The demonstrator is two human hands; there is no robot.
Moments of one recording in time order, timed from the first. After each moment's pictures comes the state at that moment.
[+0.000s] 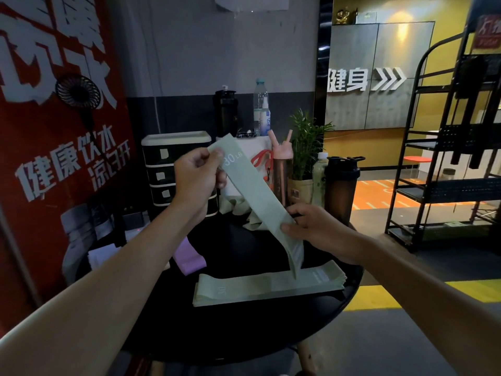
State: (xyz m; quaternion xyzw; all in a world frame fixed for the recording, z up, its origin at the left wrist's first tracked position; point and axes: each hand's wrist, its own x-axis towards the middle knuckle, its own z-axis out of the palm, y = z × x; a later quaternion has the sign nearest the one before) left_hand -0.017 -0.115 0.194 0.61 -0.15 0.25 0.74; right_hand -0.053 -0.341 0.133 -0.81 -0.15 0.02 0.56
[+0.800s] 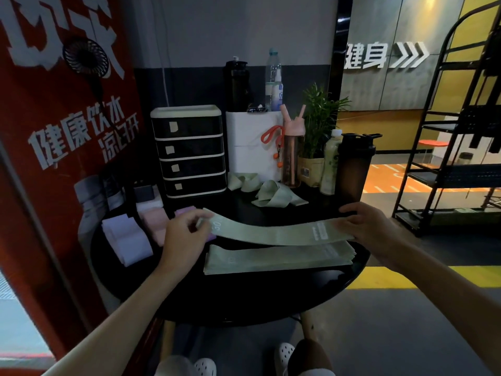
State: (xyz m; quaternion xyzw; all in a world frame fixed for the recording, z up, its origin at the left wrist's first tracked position) left_hand -0.055 -0.056 0.052 0.79 -0.06 0.27 0.54; right_hand -0.054 -0.401 0.069 -0.78 0.02 -0.09 0.61
